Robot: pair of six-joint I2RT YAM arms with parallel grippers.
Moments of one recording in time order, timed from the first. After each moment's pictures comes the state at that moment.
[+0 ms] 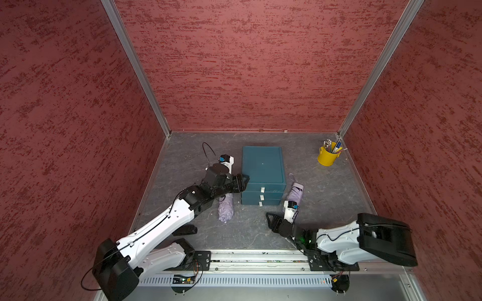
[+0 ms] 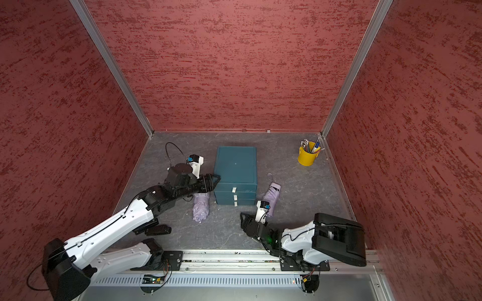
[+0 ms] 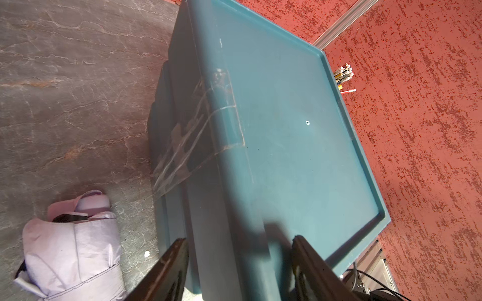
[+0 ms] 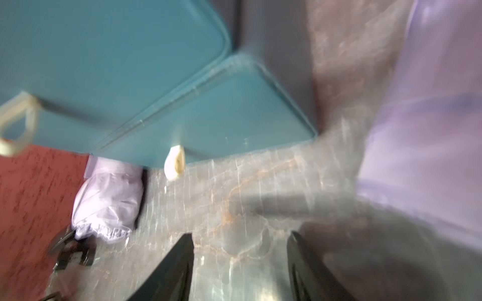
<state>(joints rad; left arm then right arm) -0.67 1.07 0.85 -0.35 0.06 -0.68 1.24 1.44 0.18 0.64 0.54 1.27</state>
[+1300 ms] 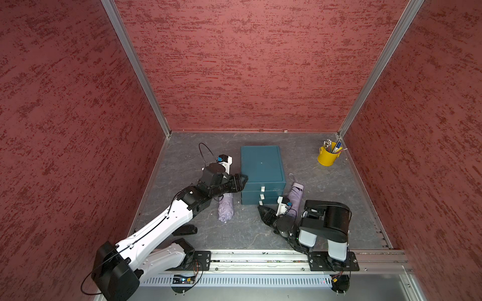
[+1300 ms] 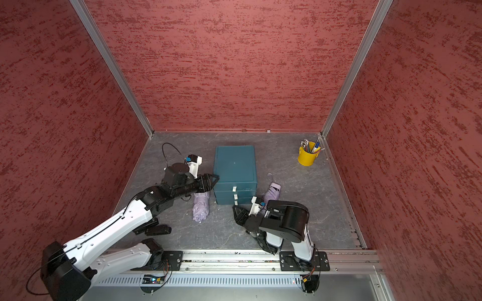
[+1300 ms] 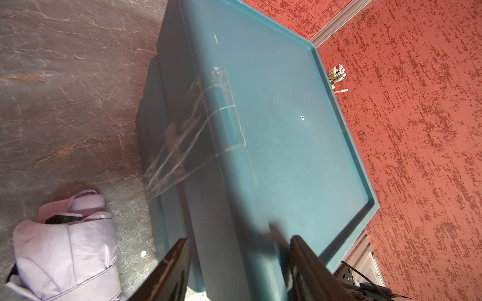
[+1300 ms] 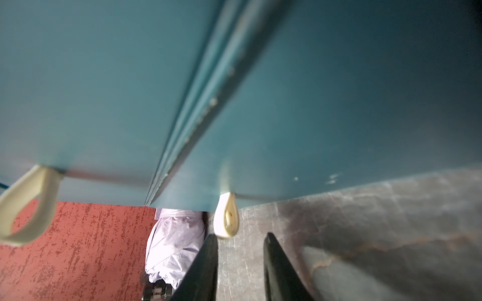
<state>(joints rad) -0.63 1.05 0.82 -0.33 0.13 -0.68 1.13 1.94 0.22 1.41 0.47 1.31</state>
